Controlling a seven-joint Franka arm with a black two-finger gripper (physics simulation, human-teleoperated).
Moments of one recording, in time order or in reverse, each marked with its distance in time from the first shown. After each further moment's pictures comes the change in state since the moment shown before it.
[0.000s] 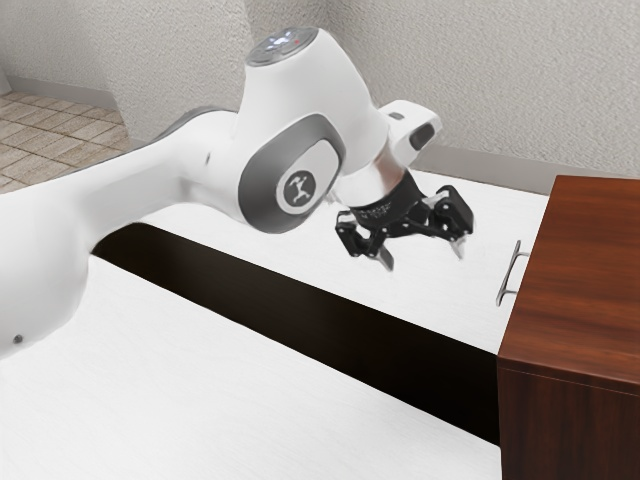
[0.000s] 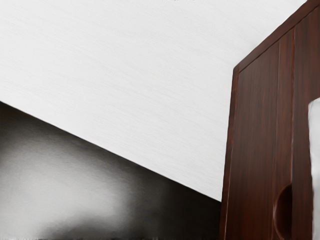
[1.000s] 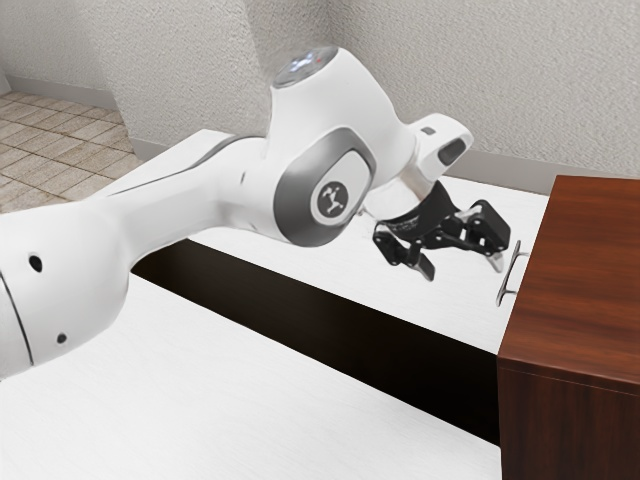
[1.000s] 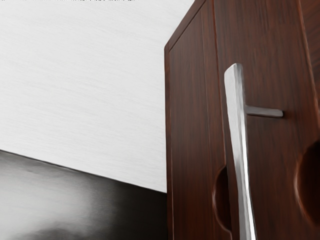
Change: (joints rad) arm 0.074 0.074 -0.095 0.035 -0.131 0.064 0.193
